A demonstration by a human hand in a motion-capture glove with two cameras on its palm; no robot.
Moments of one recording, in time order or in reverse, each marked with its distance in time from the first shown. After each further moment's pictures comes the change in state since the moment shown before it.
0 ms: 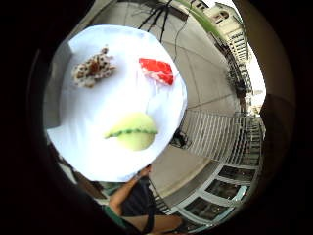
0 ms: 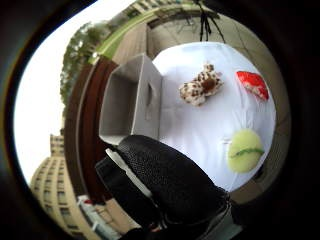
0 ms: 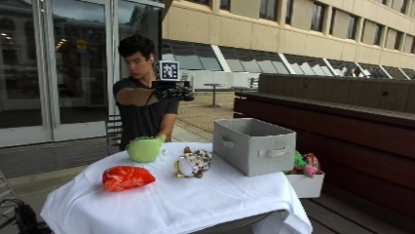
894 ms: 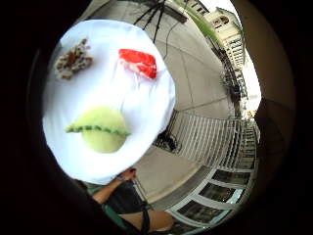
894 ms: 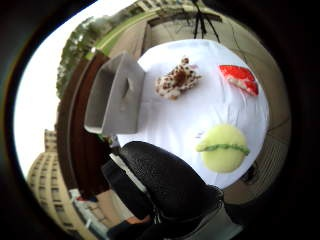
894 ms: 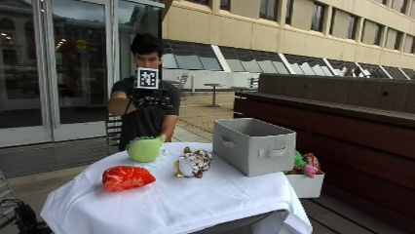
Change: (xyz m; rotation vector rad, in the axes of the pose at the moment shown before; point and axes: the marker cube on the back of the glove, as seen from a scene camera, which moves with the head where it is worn) arm 0.083 0.020 0.030 0.023 0.053 -0.038
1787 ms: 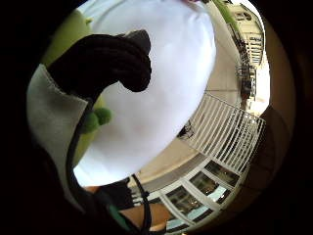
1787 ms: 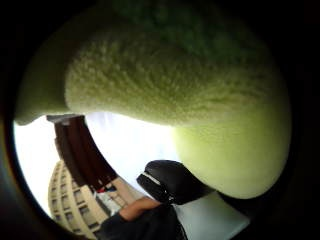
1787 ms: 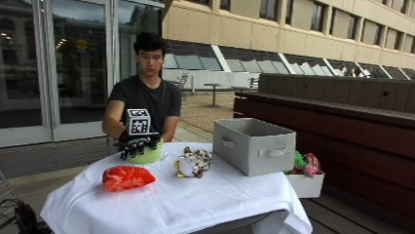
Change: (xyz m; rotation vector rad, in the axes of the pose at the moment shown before) arm 0.025 0.065 0.178 -0.366 -0.035 0.003
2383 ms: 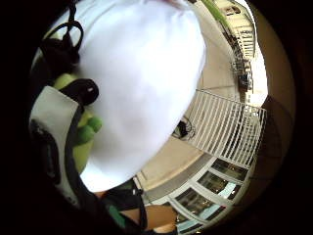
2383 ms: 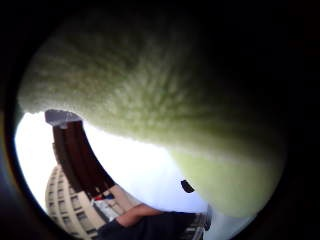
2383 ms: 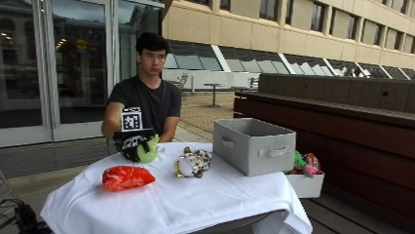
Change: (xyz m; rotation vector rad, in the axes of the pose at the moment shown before) arm 0.013 0.002 0.001 0.286 -0.069 0.091
